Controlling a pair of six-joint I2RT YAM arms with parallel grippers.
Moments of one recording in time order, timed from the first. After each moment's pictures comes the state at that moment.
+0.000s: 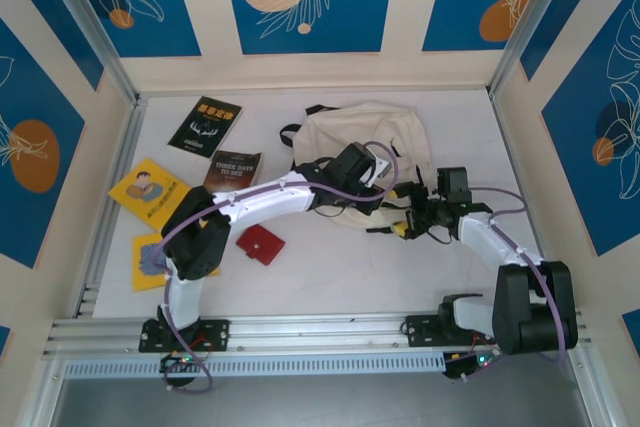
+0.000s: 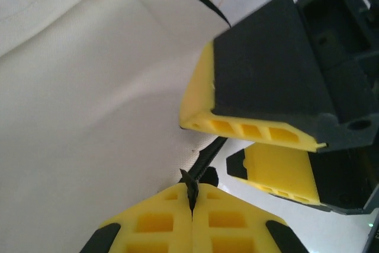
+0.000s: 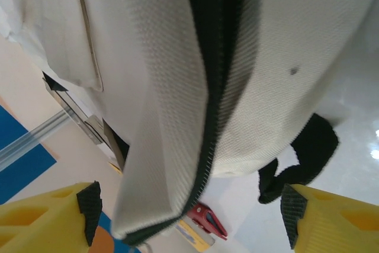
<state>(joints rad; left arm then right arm) -0.96 1.97 1.55 -0.41 0.18 -0.34 0.06 1.23 0.57 -0.30 -0.59 1.37</state>
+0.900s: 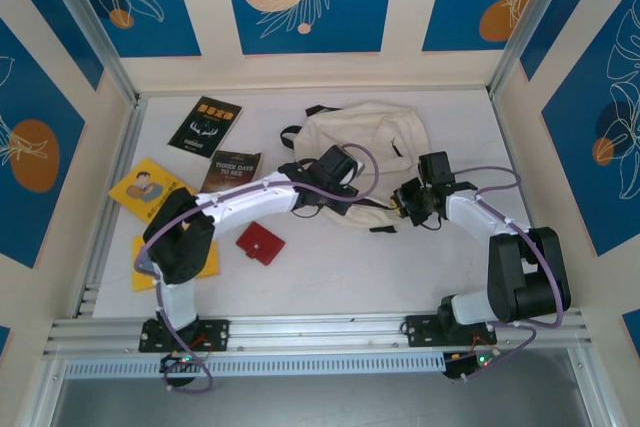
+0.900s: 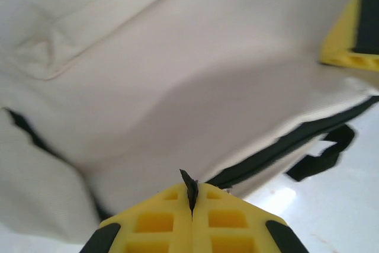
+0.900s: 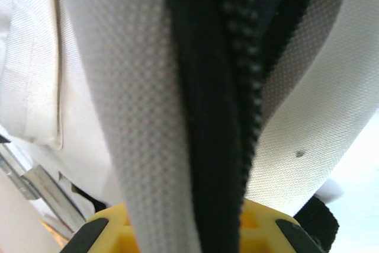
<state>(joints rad) -0.89 1.87 1.43 -0.52 -0.04 -0.25 0.15 1.39 0.73 -0.42 -0.29 1.24</state>
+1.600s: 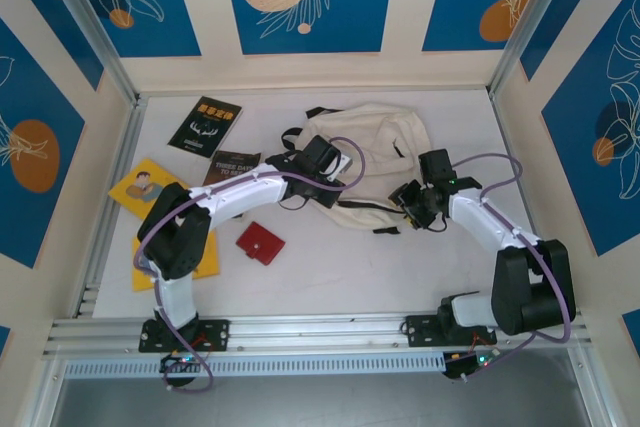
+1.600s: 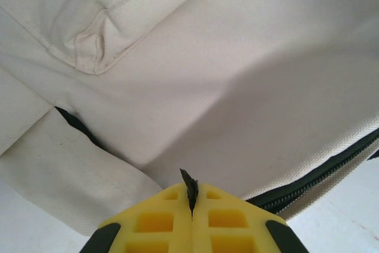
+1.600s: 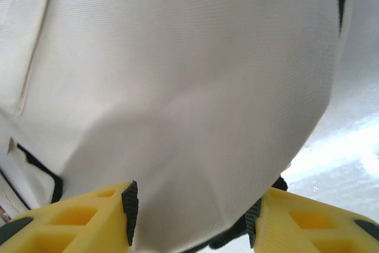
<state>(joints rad) -0.80 1.87 1.41 -0.52 0.08 -0.16 0.17 1.33 0.80 -0.63 -0.24 1.01</state>
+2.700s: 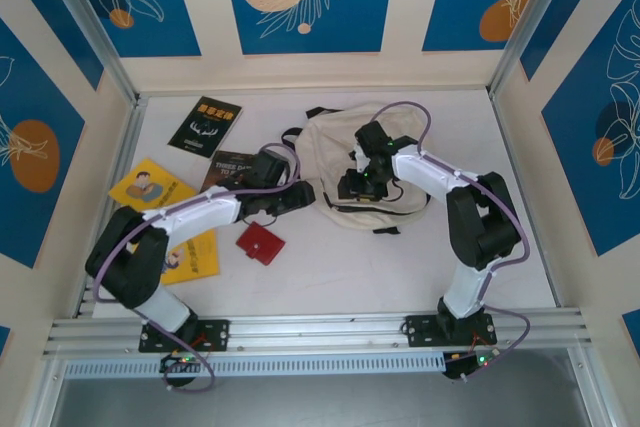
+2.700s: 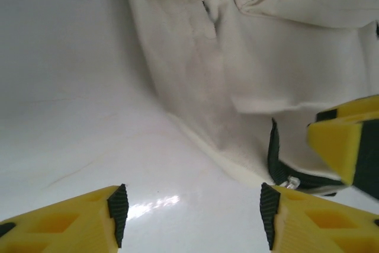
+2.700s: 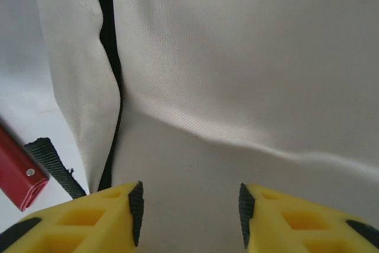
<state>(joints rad) -0.63 1.60 0.95 -0.23 0.23 -0.85 0.45 1.78 1.26 -0.78 -0.32 0.40</state>
